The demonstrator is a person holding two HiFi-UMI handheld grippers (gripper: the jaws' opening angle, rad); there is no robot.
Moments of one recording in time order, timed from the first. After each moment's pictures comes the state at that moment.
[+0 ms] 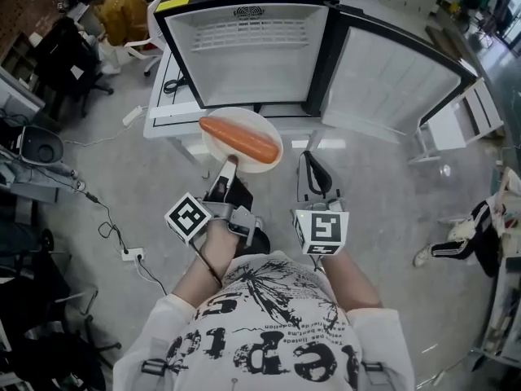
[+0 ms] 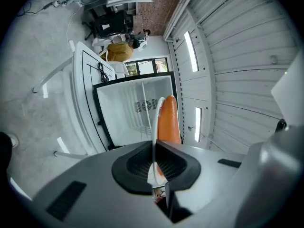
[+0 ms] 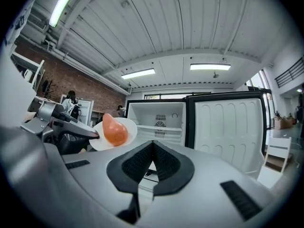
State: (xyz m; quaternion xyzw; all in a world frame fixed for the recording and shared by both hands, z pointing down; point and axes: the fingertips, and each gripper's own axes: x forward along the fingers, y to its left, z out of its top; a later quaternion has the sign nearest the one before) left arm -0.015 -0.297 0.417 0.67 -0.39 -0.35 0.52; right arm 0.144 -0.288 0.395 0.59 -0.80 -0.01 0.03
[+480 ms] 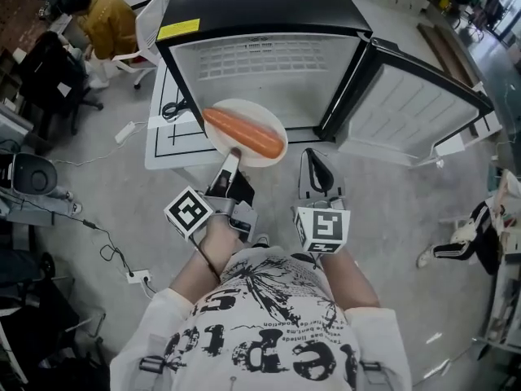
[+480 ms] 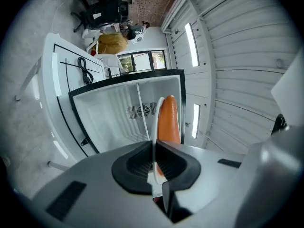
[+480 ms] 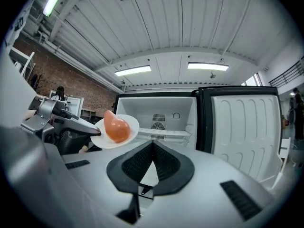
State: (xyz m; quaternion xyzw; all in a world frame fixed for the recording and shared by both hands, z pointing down) left arm -0.051 -0.429 0.397 0.70 -0.34 -0.34 0.53; right arm 0.101 -0.405 0.385 0.63 -0.78 -0.01 0.04
